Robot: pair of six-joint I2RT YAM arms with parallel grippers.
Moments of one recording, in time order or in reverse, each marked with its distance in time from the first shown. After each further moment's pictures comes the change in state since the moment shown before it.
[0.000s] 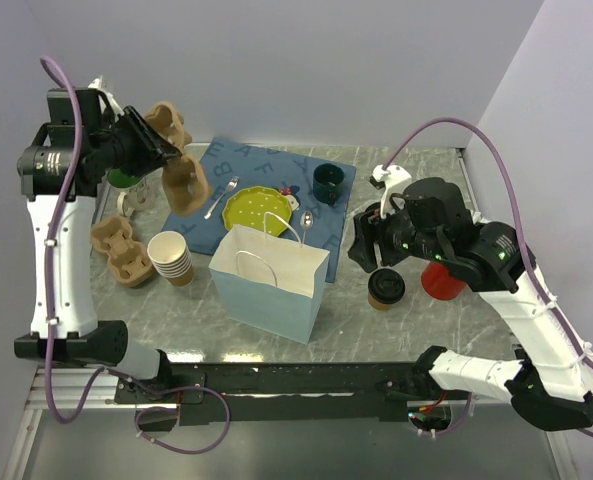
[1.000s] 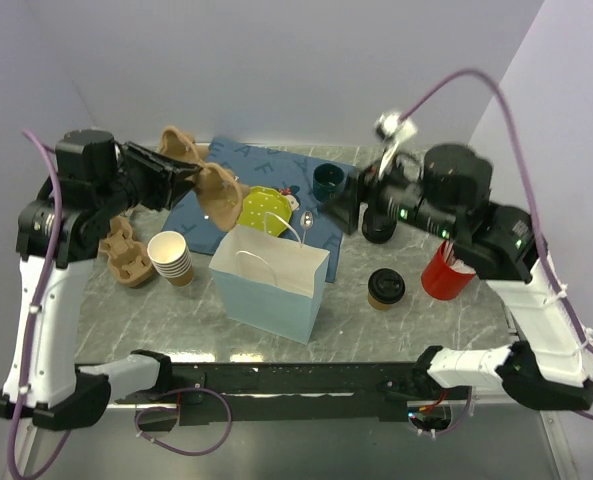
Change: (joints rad) left arm -0.229 -0.277 -0.242 0.079 -0.121 -0.657; right arm 0.084 0.095 0.235 0.238 -0.080 0.031
